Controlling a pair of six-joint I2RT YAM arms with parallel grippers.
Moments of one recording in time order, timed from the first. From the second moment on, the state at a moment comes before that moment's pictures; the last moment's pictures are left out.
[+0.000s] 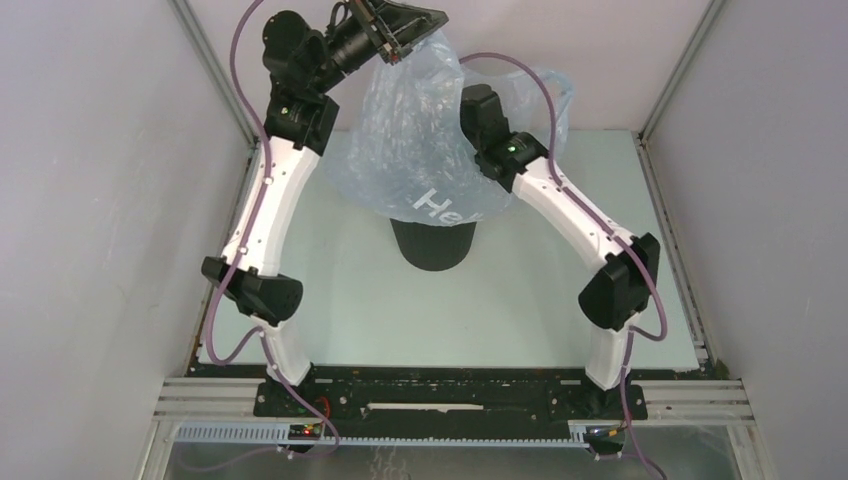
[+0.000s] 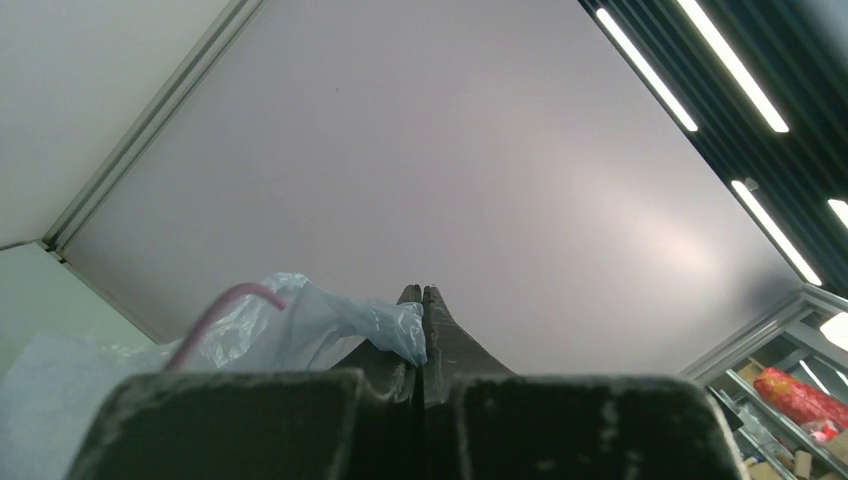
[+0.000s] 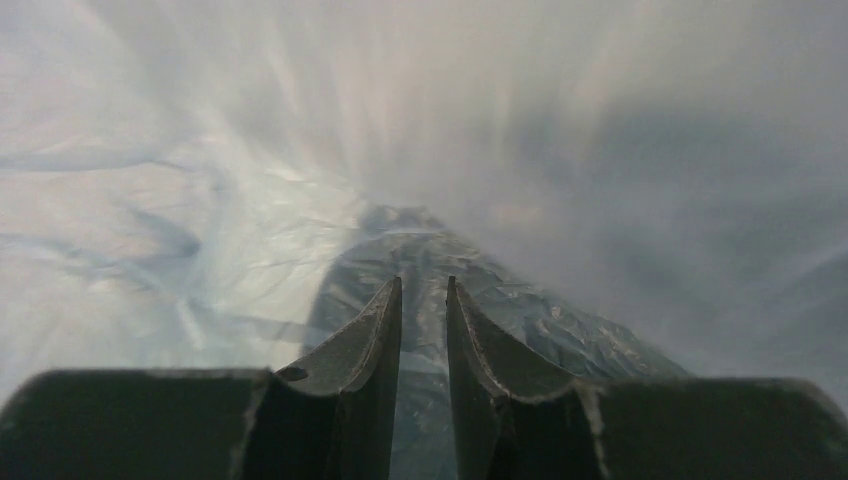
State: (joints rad) left arm -0.38 1.84 2.32 0.02 0.65 -1.19; right arm 0.63 1.87 1.97 -0.44 -0.34 0.33
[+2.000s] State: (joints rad) left arm -0.33 1.84 2.09 0.16 0.68 -1.36; right arm 0.60 2.10 1.93 -0.67 0.05 0.39
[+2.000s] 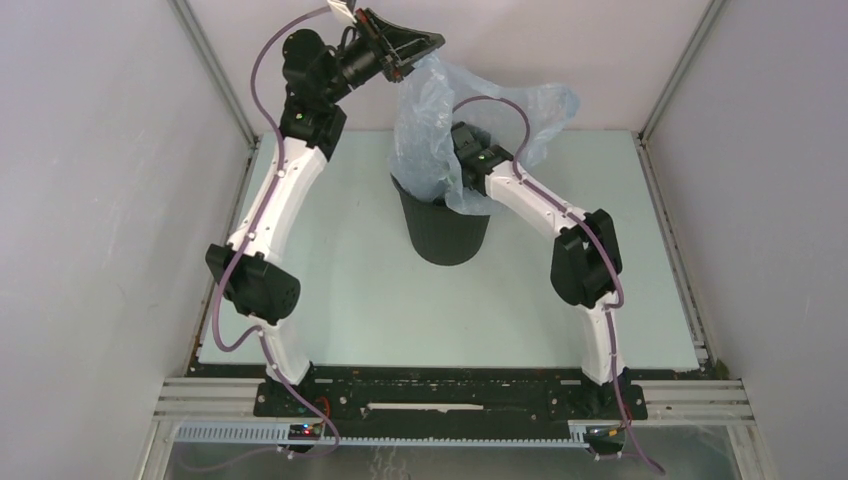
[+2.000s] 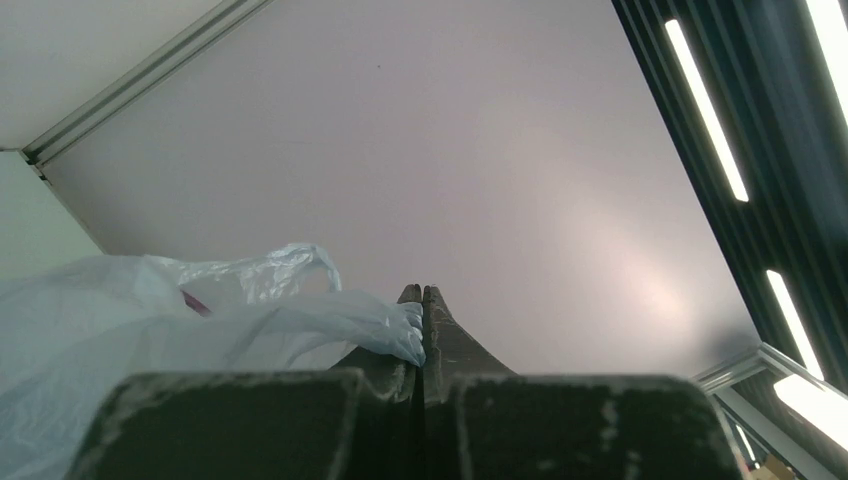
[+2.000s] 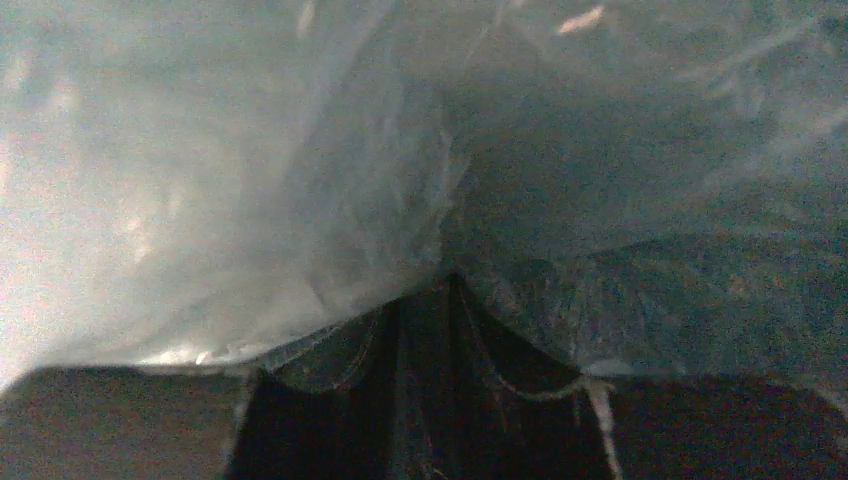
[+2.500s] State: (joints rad) left arm -0.14 1.69 1.76 -0.06 0.66 -1.22; right arm 0.58 2.21 2.08 -0.84 -0.02 0.33
